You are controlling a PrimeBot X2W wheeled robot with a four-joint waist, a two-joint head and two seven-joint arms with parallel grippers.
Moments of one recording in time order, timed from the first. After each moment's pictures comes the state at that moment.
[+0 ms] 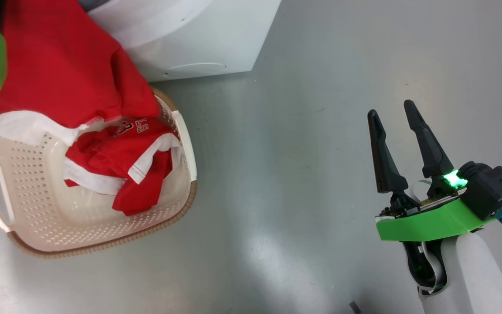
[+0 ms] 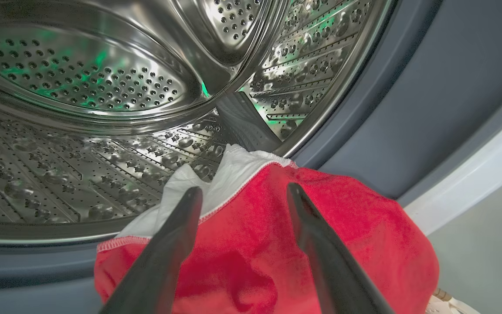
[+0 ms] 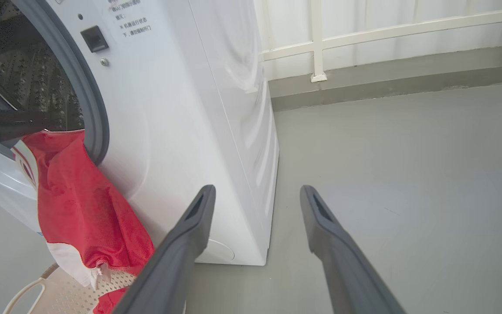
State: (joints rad) left arm -1.15 0.51 -0.51 0.58 -0.32 -0.13 0.17; right arm -0.31 -0.05 0.08 -0.02 0.29 0.13 -0.26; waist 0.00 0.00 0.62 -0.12
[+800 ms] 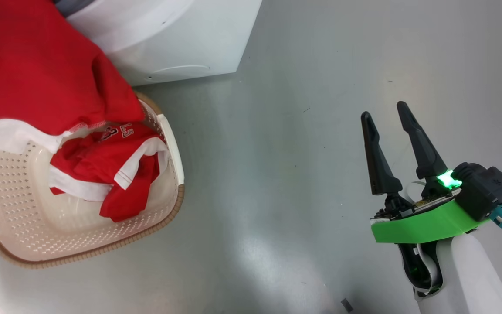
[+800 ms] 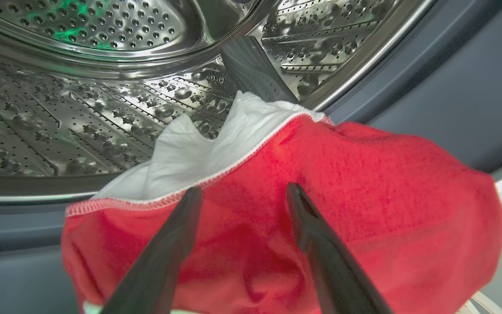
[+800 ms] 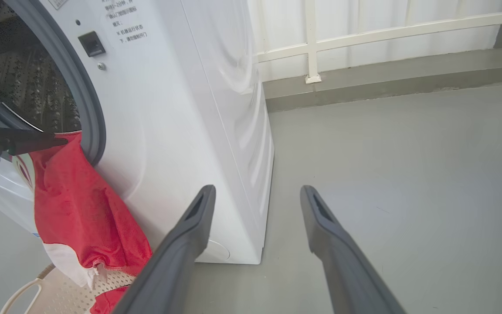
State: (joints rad) left arm -1.32 0.52 -0.76 0.93 -0.53 -0.13 0.10; right arm -0.31 -0.05 0.11 -0.02 0.30 0.13 -0.26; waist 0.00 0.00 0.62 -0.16
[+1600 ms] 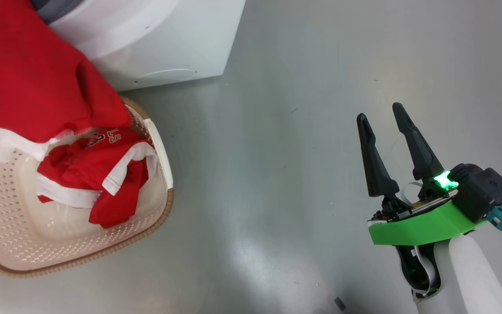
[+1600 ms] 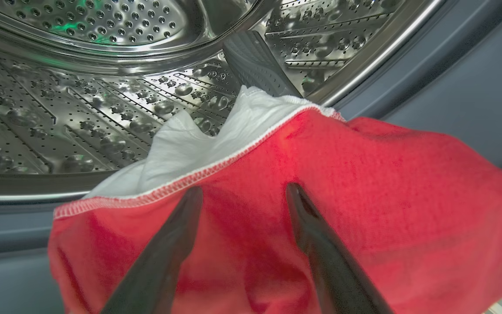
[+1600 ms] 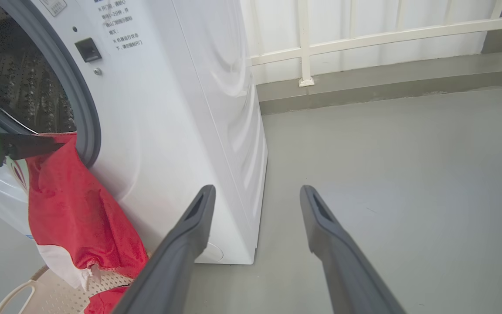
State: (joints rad) left arm -1.39 0.54 -0.96 1.07 -0.67 -0.13 0.01; right arm -0.31 -0.05 0.12 -0.02 0.30 0.13 -0.26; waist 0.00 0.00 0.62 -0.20
